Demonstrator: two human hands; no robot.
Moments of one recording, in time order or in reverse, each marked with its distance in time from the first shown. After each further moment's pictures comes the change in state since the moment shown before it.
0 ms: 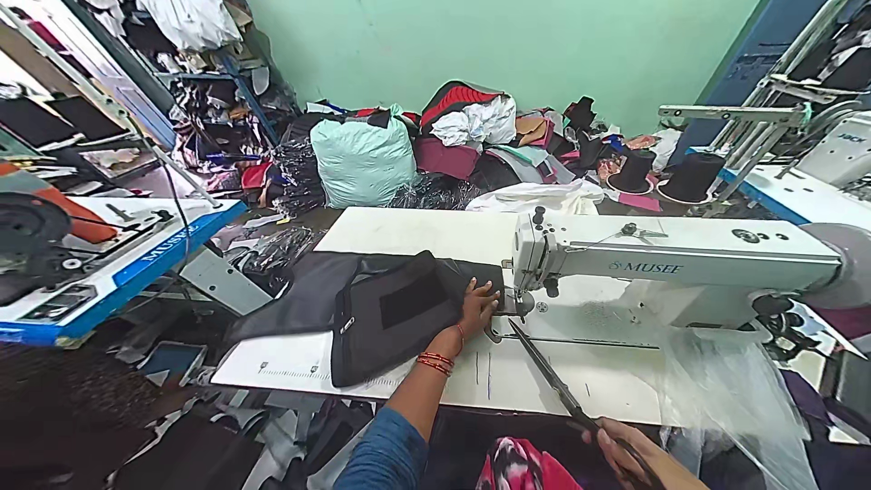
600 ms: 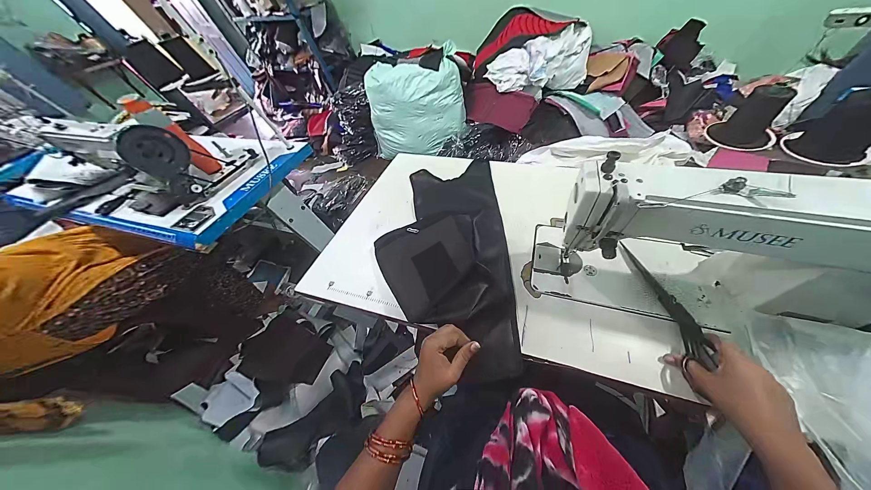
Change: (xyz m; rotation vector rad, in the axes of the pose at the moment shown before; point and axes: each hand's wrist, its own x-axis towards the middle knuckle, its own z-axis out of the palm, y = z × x) left_hand -0.215 0.028 -0.037 -0.006 0.420 0.088; right_hand 0.033 -0.014 -0.066 -0.840 0.758 0.063
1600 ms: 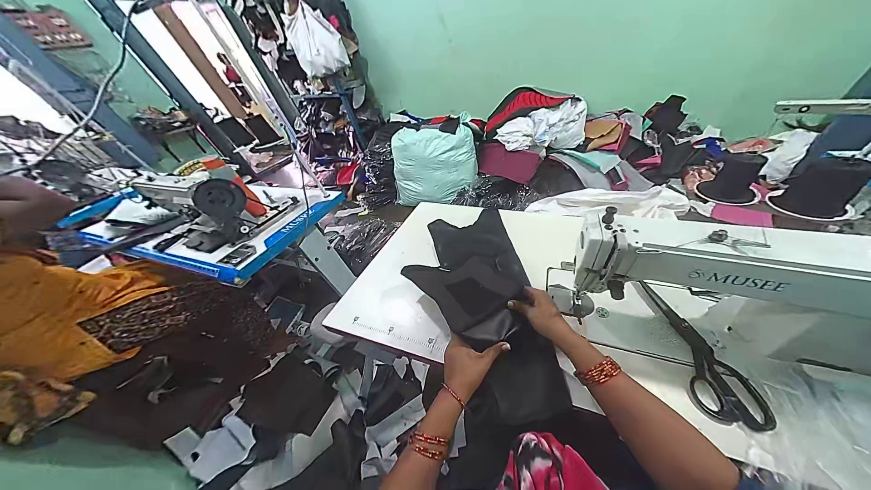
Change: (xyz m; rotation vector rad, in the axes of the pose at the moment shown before) left_hand 0.058 0.018 0.018 0.187 0.232 -0.597; right_hand 0.055 -0.255 0.101 0.861 -0.397 -0.631
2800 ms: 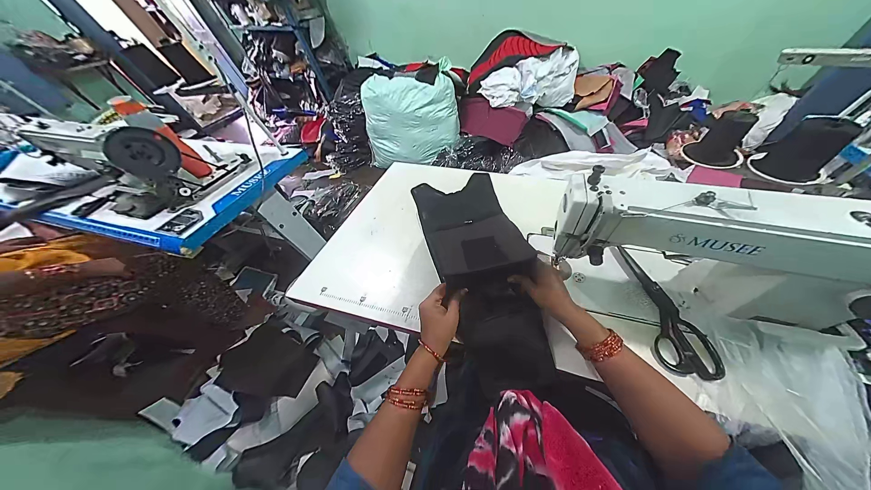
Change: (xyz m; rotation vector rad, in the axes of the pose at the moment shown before) left_hand 0.021 -0.009 0.013 -0.159 0.070 0.256; right_hand -0.023 0.030 -0.045 -0.382 0.075 -0.095
